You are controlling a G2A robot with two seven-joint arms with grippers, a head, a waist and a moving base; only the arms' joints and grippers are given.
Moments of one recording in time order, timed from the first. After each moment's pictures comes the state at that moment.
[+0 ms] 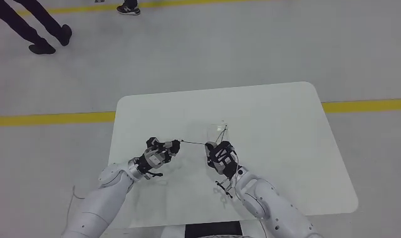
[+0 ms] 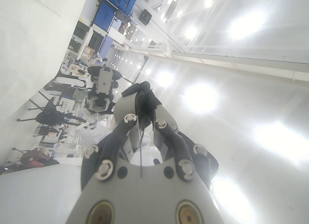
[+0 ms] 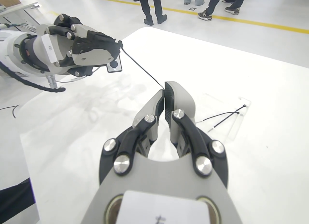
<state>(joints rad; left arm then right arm) 1.44 -1.08 -1.16 -1.23 -1.06 -0.04 -1.12 -1.64 -1.27 0.97 -1.71 -1.35 -0.10 0.03</state>
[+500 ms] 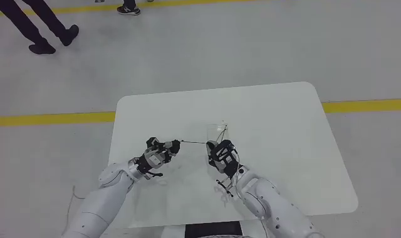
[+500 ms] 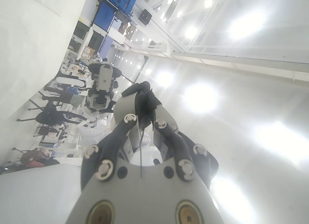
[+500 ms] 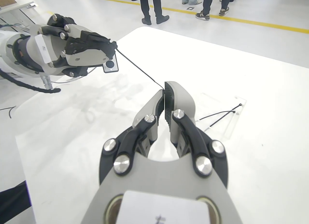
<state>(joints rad) 1.44 -1.08 -1.16 -1.23 -1.06 -0.04 -1.12 -1.63 -1.27 0.97 -1.71 -1.35 -0.09 0.03</state>
